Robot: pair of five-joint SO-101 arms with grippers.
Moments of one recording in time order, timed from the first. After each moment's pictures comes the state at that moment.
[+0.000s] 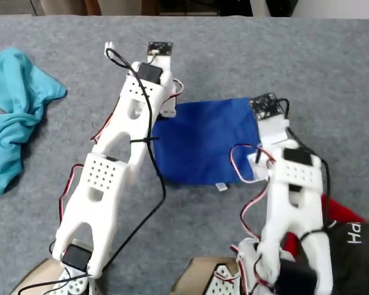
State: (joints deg) left arm 16.0 60.3 -67.8 90.6 7.1; right arm 10.1 -24.0 52.4 48.3 21.0
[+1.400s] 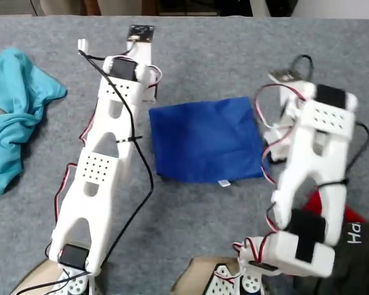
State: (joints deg) left arm 8.4 69.7 -93.3 99.4 -2.1; right arm 17.7 -4.5 9.5 97.7 19.3
